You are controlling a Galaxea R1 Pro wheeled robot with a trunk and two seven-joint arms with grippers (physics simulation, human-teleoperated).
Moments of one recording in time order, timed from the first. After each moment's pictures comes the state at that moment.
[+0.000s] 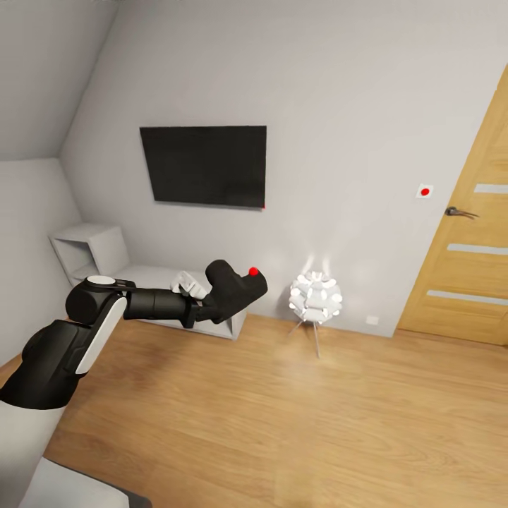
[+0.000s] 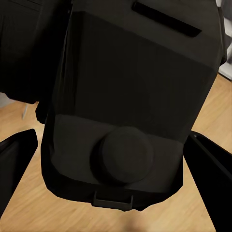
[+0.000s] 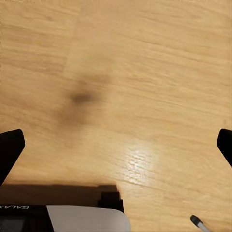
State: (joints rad) left arm -0.81 0.30 -0.30 -1.62 0.21 1.04 -0.87; right arm -0.36 -0.09 -0.19 0.08 0.17 -0.39 0.09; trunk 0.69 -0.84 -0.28
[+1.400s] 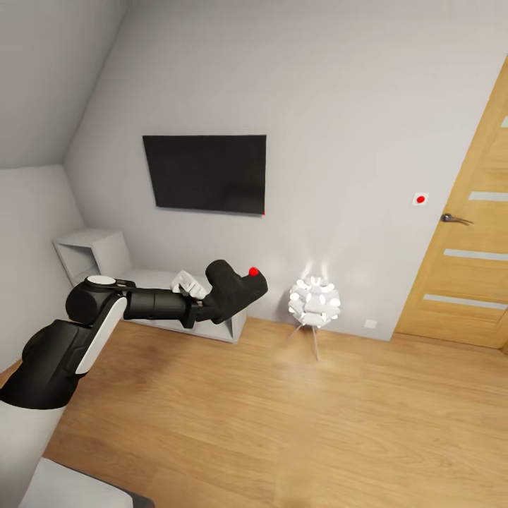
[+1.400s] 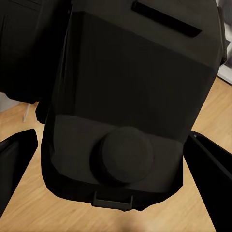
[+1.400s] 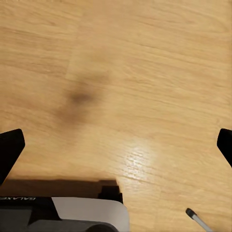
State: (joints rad) left arm -0.81 0.30 -0.30 -1.62 0.21 1.04 -0.87; right arm -0.36 -0.09 -0.19 0.08 0.17 -0.39 0.08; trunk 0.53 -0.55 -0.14
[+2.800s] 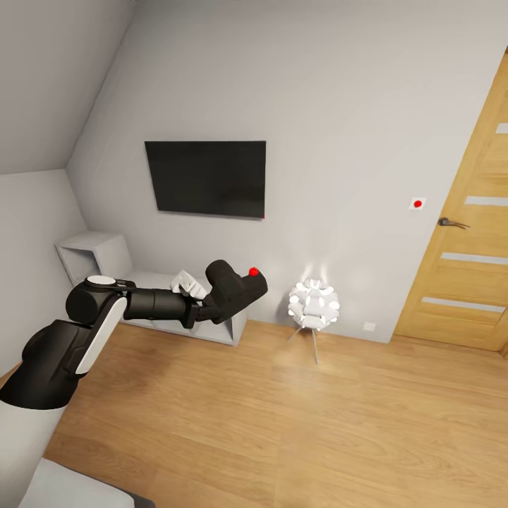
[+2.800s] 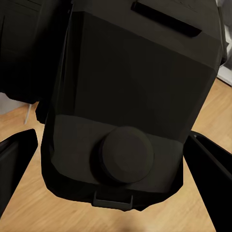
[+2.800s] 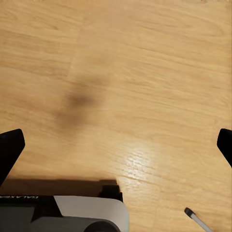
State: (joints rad) left arm -0.81 0.30 -0.30 -1.62 0.21 1.04 -0.87; right arm -0.36 -0.09 -0.19 0.08 0.17 -0.39 0.09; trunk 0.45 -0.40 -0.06
